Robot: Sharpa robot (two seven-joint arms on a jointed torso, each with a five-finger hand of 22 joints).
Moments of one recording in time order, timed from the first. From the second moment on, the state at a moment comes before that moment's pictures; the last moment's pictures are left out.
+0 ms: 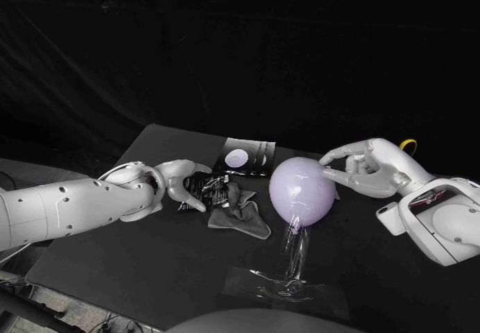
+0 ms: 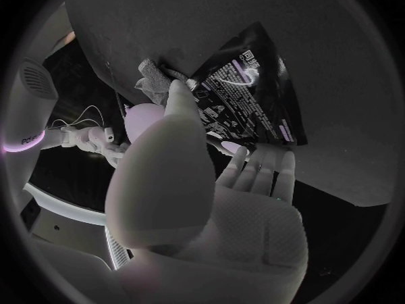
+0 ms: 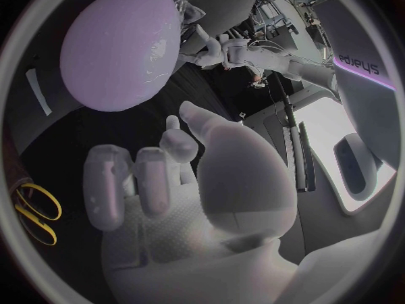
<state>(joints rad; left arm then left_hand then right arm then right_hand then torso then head) 1.09 -1.06 -0.11 1.45 -1.34 -0.28 0.00 1.46 -0.31 -0.23 0.30 0.05 0.44 0.16 0.06 0.16 0.41 0.21 0.05 0.04 0.35 0.19 0.04 0.12 0.08 0.32 0.28 0.08 0.04 1.31 -0.96 -0.20 1.75 -0.99 -0.56 0.15 1.26 -0.16 0.45 0.02 0.09 1.00 0.12 0.13 0.51 1.35 0.04 1.06 1.04 1.46 -0.04 1.47 1.28 0.04 1.46 0.07 1.46 1.31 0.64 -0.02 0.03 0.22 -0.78</state>
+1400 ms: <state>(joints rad) 1.02 -1.05 -0.09 1.45 -1.47 -0.41 -0.01 1.67 -0.16 0.10 0.30 0.06 0.75 0.19 0.17 0.26 0.83 0.19 0.14 0.08 0.79 0.17 0.11 0.14 0.07 0.64 0.27 0.12 0.04 1.31 -0.98 -0.20 1.76 -0.99 -0.57 0.14 1.26 -0.16 0.46 0.02 0.09 1.00 0.12 0.13 0.51 1.34 0.04 1.04 1.04 1.46 -0.04 1.46 1.28 0.04 1.46 0.08 1.46 1.31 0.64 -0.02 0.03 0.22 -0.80</state>
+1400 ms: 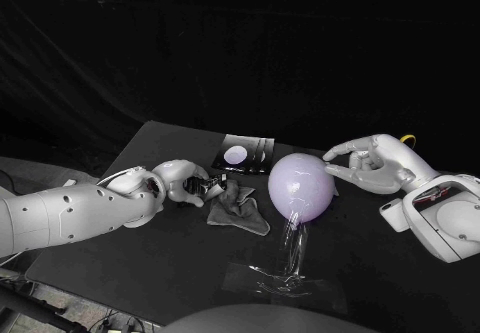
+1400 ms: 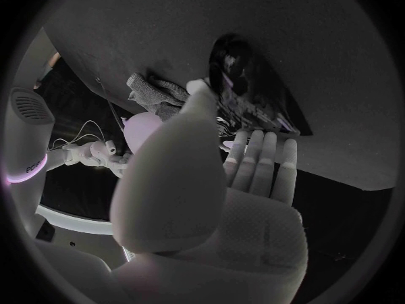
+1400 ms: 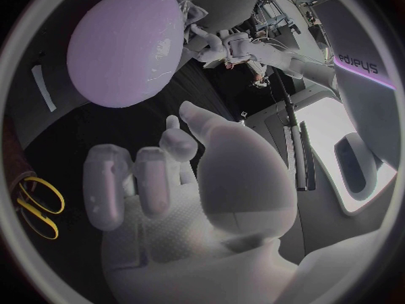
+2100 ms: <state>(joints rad) 1.02 -1.04 -0.09 1.43 -1.43 -0.44 0.02 1.74 -0.11 0.18 0.29 0.05 0.89 0.18 0.24 0.28 0.98 0.18 0.14 0.06 0.91 0.15 0.21 0.14 0.07 0.75 0.25 0.12 0.03 1.31 -0.98 -0.20 1.76 -0.99 -0.57 0.14 1.27 -0.16 0.46 0.02 0.09 1.00 0.12 0.13 0.52 1.34 0.04 1.05 1.04 1.46 -0.04 1.47 1.28 0.04 1.46 0.08 1.45 1.31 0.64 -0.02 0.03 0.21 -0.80</state>
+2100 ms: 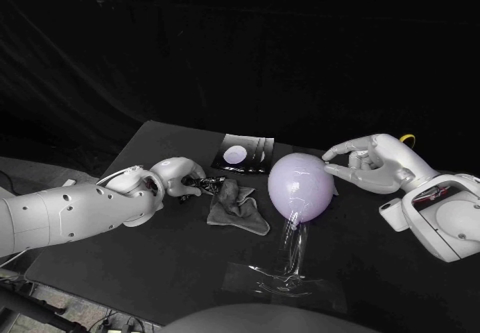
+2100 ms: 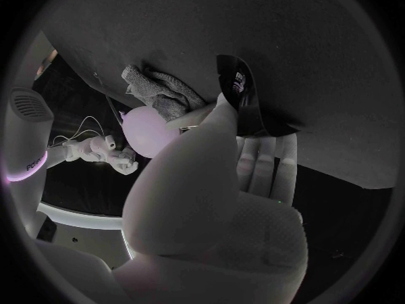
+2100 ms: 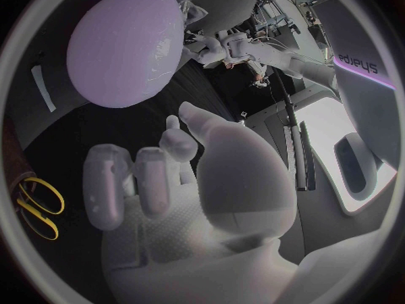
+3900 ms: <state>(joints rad) 1.14 -0.89 -0.06 1.44 -0.31 -0.09 0.44 1.72 -0.11 0.35 0.28 0.05 0.95 0.20 0.25 0.27 1.07 0.16 0.07 0.06 0.95 0.14 0.20 0.24 0.17 0.81 0.28 0.27 0.11 1.43 -0.72 -0.19 1.50 -1.03 -0.56 0.18 1.29 -0.13 0.51 0.02 0.06 0.98 0.13 0.09 0.49 1.27 0.05 0.92 0.96 1.46 -0.03 1.44 1.20 0.04 1.44 0.09 1.38 1.31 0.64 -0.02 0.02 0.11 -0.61</state>
